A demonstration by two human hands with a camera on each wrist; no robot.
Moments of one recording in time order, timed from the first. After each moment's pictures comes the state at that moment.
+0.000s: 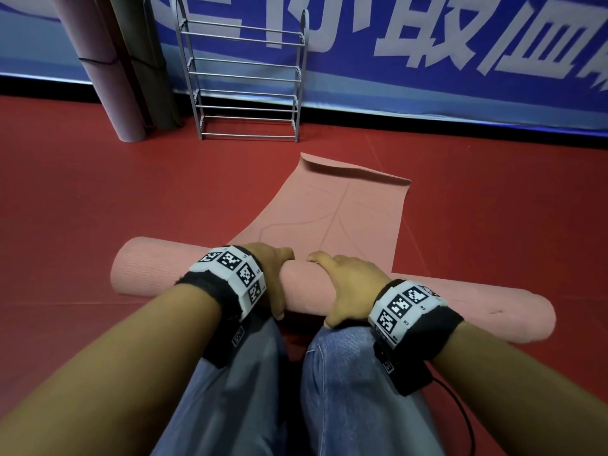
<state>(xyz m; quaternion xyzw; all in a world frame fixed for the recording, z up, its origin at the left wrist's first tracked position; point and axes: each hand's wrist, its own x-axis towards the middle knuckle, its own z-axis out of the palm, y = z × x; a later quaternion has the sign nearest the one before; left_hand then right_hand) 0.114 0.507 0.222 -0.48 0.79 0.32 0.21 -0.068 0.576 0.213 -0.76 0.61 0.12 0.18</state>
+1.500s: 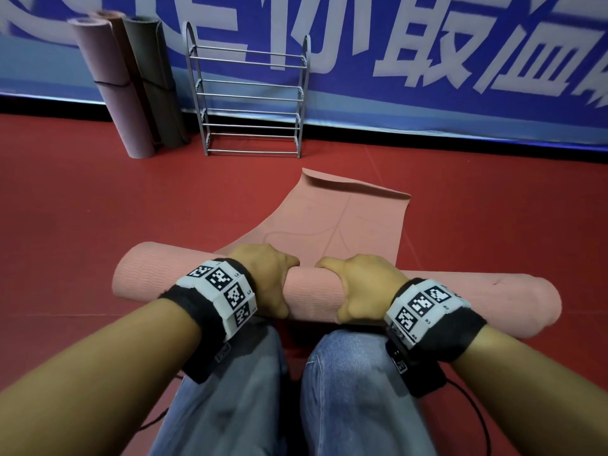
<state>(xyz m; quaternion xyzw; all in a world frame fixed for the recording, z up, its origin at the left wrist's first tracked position) 0.108 0.540 0.263 -0.47 0.86 0.12 0.15 -0.078 0.582 0.262 -0.79 0.60 0.08 0.15</state>
